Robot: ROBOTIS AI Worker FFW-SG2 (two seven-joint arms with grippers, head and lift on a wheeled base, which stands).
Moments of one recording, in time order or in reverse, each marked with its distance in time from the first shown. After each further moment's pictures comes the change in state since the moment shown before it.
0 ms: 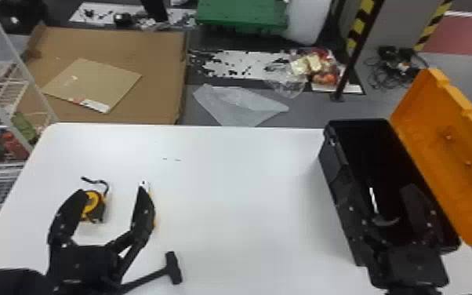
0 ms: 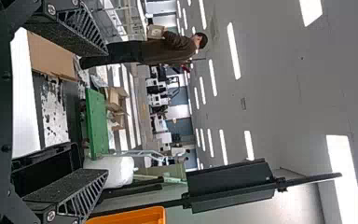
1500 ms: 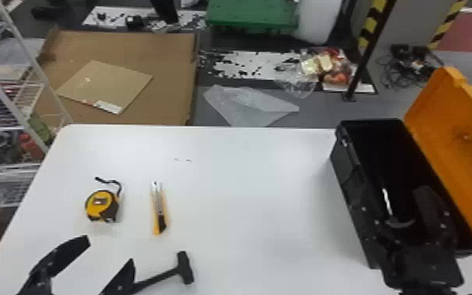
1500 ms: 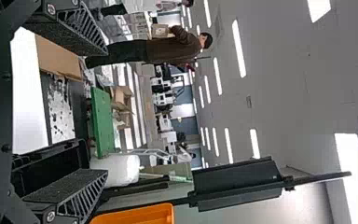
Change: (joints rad) left arm 0.193 0.027 0.382 -0.104 0.114 0.335 -0.665; right arm -0.025 -0.017 0.000 0.030 -0.028 0.018 0.000
